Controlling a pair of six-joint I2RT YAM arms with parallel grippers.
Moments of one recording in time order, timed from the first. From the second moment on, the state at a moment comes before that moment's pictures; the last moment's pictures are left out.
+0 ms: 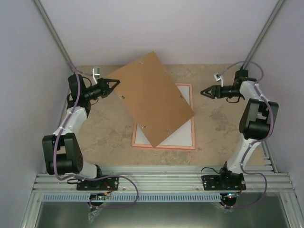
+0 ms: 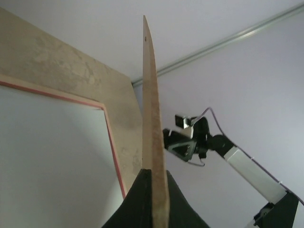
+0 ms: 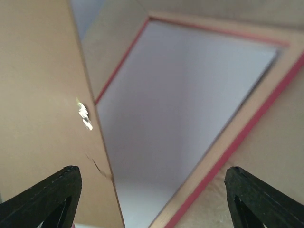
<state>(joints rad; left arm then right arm) 0.12 1.44 0.95 0.30 1.06 -0.91 -0.17 2.01 1.50 -0.84 -1.06 -0.47</state>
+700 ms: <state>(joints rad) -0.05 1.55 0.94 0.41 1.29 -0.94 -0.07 1.93 1.49 -1.30 -1.30 -0.75</state>
